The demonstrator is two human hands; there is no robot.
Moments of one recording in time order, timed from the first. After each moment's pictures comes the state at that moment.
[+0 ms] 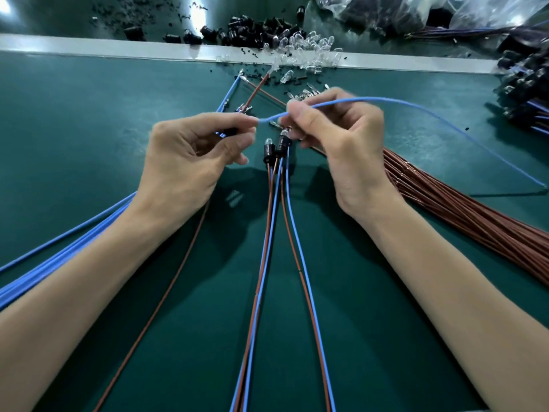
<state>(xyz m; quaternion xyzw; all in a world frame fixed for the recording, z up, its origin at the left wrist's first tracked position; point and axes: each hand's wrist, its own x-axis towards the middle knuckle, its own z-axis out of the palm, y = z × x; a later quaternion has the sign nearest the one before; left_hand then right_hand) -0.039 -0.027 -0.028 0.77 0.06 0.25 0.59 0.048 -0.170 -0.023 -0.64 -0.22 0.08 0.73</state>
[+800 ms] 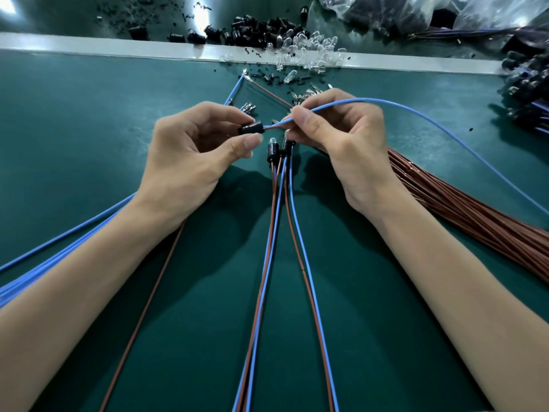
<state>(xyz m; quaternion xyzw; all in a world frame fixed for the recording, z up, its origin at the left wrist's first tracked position) -0.039 -0.025 -0.026 0.75 0.08 0.23 0.62 0.057 -0.173 -0.027 -0.64 -0.25 0.12 0.72</state>
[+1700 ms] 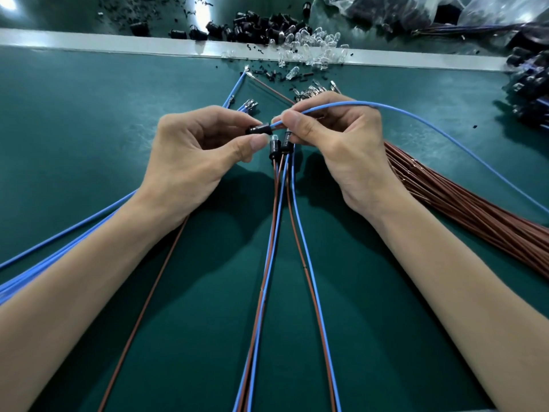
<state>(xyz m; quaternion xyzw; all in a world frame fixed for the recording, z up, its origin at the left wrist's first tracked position) -0.041 -0.026 -0.024 0.75 0.07 0.22 0.62 0.054 -0.169 -0.030 -0.66 -0.27 0.10 0.70</state>
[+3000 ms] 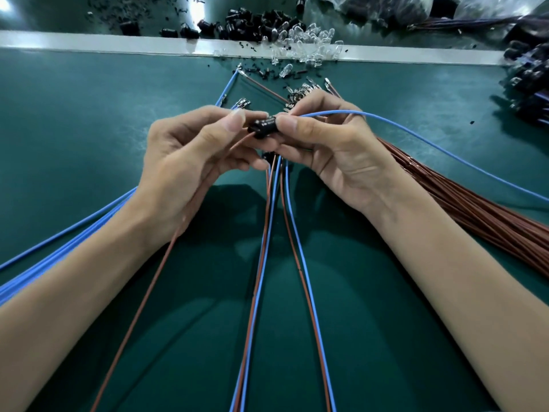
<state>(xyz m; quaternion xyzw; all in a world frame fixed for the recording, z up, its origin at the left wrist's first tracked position) -0.047 -0.028 -0.024 0.64 0.02 0.17 0.75 0.058 -0.176 -0.023 -0.50 -0.22 0.33 0.77</state>
